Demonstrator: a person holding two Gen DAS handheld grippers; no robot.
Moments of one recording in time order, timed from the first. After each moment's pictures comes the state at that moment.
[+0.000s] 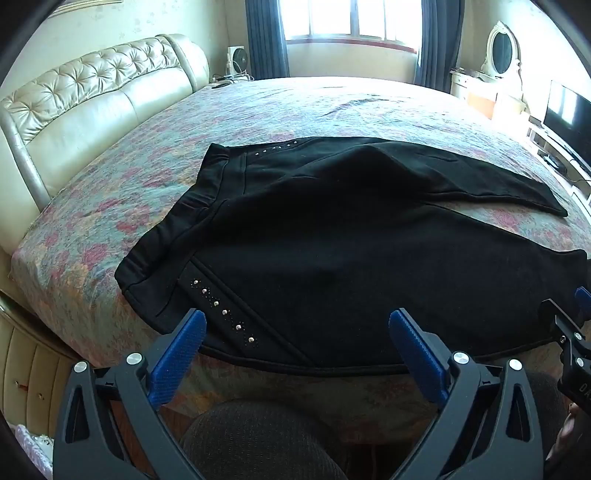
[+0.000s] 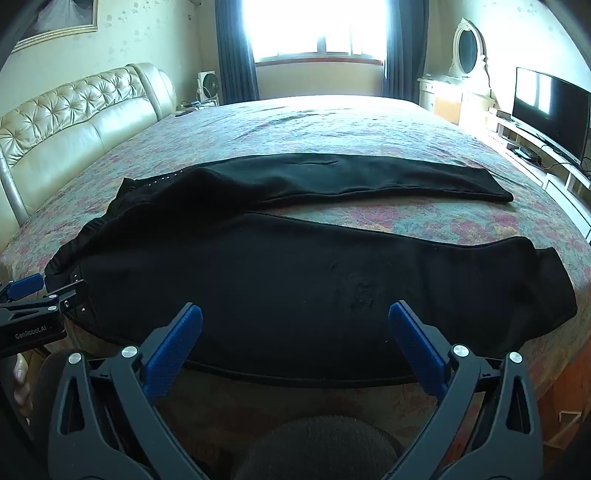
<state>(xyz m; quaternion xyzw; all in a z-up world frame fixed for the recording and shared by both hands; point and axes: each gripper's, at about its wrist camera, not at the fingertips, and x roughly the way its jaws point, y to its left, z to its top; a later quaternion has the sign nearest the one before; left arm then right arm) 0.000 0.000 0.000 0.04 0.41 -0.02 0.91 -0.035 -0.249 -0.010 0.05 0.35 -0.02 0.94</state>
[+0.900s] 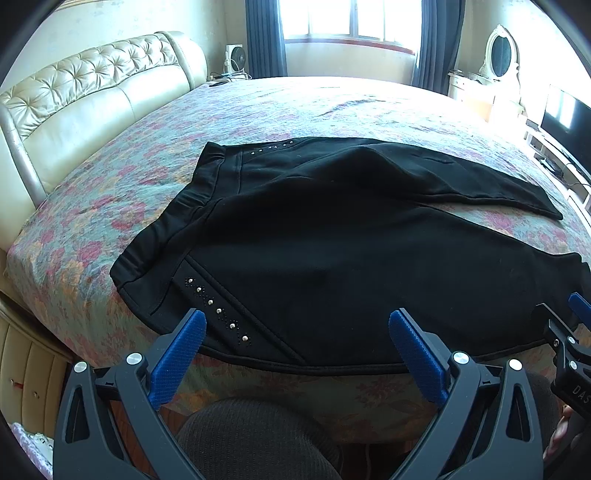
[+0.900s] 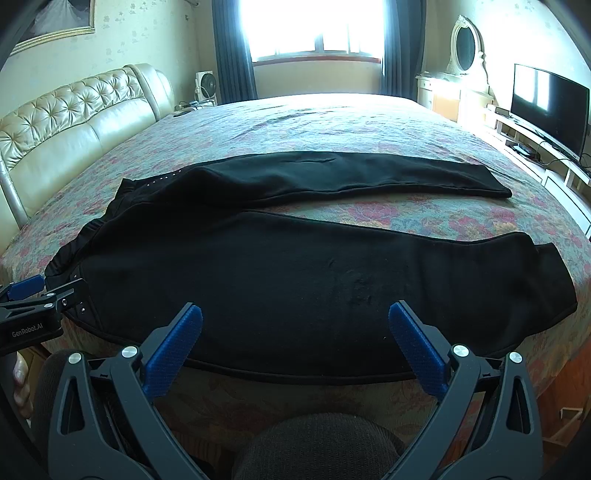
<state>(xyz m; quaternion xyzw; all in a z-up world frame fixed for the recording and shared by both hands) -0.001 0.000 -0.001 0.03 0.42 -0.03 0.91 -0.037 -0.251 -0.012 0.05 0.35 -0.03 0.93</state>
